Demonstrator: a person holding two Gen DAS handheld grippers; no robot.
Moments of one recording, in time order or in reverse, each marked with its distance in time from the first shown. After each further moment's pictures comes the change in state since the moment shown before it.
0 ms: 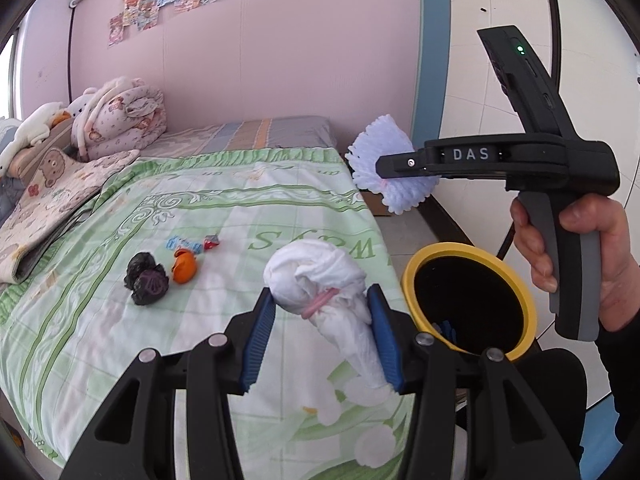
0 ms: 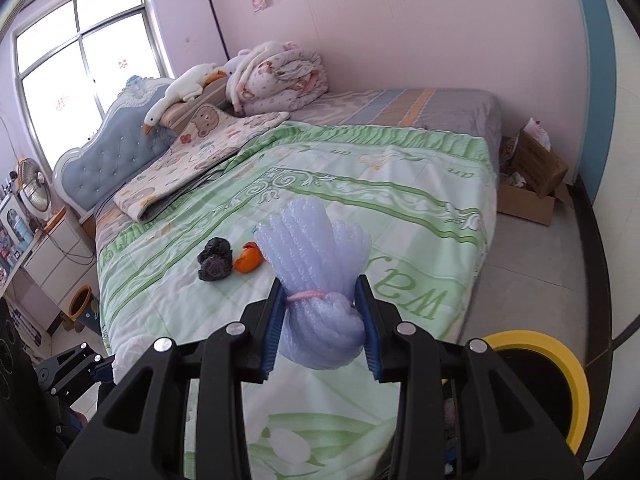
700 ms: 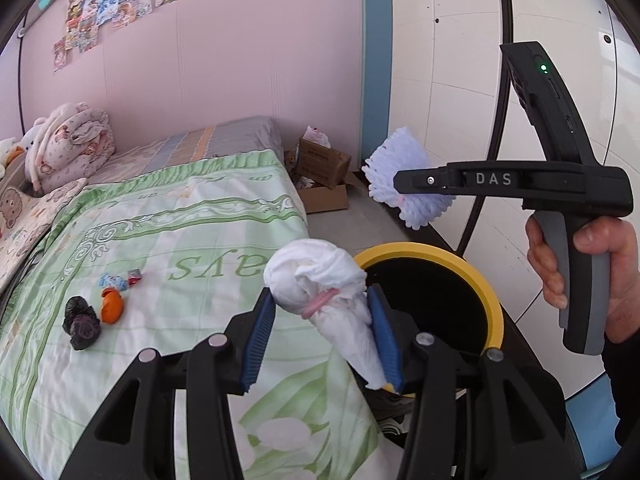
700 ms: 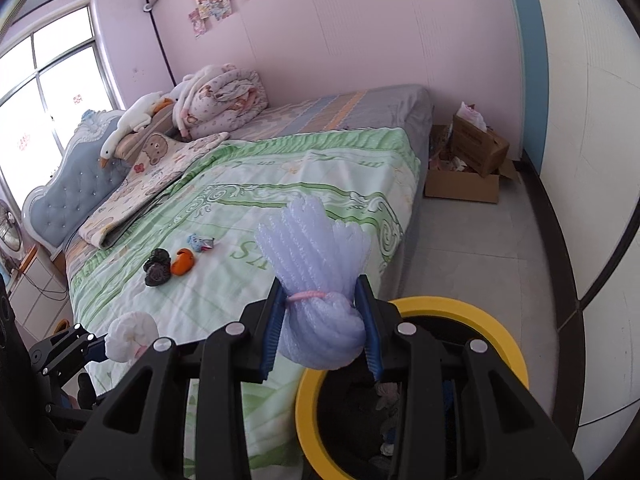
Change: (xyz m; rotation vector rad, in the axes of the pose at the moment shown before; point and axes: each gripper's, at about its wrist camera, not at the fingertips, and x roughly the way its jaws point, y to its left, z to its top) left arm 0.042 -0.090 0.023 0.127 0.028 -0.117; right arm -0.068 -0.114 -0.045 0.134 -0.045 -0.134
